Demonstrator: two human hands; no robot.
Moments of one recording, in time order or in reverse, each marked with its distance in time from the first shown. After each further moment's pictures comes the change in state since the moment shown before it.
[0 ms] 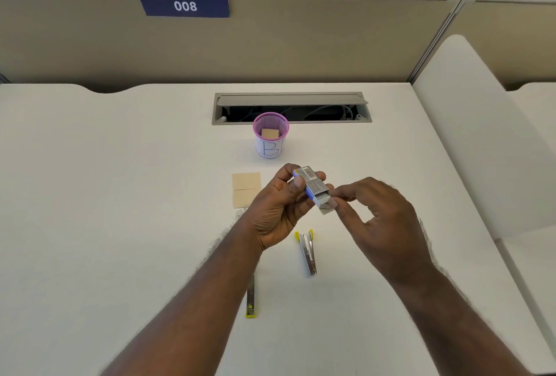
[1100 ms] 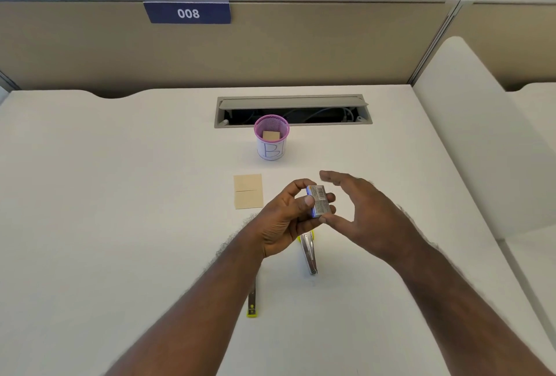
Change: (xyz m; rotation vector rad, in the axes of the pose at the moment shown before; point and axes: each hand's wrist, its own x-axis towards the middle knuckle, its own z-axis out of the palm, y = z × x) left_hand -0.004 -0.018 -0.013 0.127 0.005 -0.169; right_hand 0.009 0.040 0.012 -0.002 -0.392 0.080
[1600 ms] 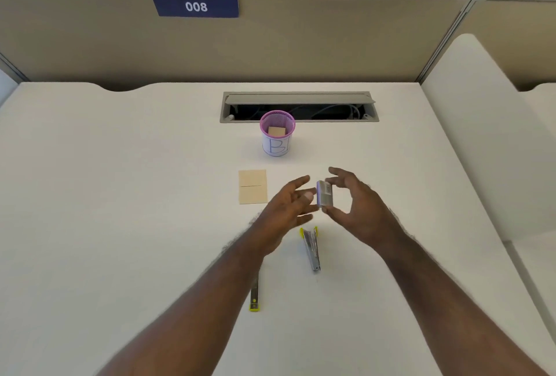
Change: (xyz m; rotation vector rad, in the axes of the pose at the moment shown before) left_hand 0.002 -0.010 -0.010 0.478 0.313 0.016; right_hand 0.019 0.050 0.047 0.115 0.042 0.144
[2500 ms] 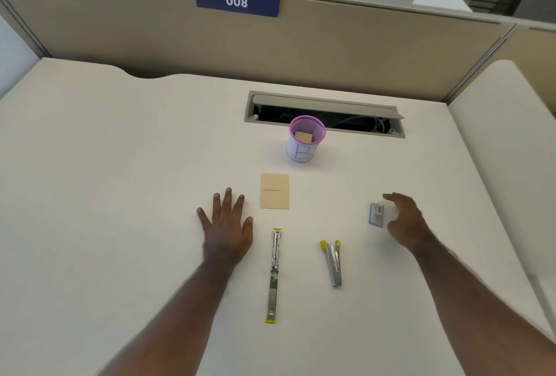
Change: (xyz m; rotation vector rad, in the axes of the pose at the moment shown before) left_hand -0.010 -0.086 -0.147 1.333 0.658 0.028; right_hand 0.039 0.089 0.009 -0.154 0.024 0.446
